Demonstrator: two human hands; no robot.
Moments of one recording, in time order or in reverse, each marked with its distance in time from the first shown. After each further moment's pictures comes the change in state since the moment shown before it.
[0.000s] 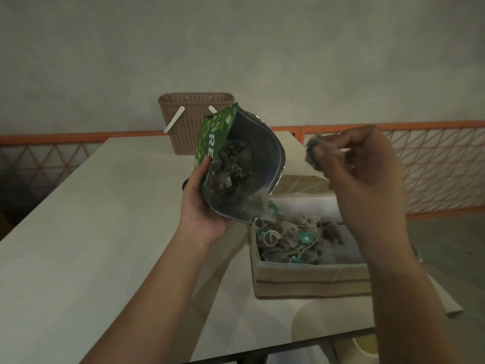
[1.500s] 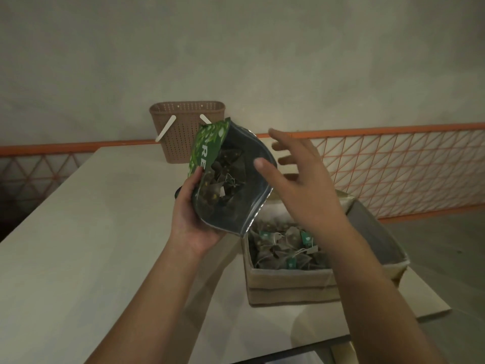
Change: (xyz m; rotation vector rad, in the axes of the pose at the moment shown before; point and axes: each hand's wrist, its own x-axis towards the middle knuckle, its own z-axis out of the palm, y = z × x) left_hand 0.002 0.003 -0.004 0.033 -0.053 -0.026; right_hand 0.014 0.021 0.029 -0.379 -0.226 0.032
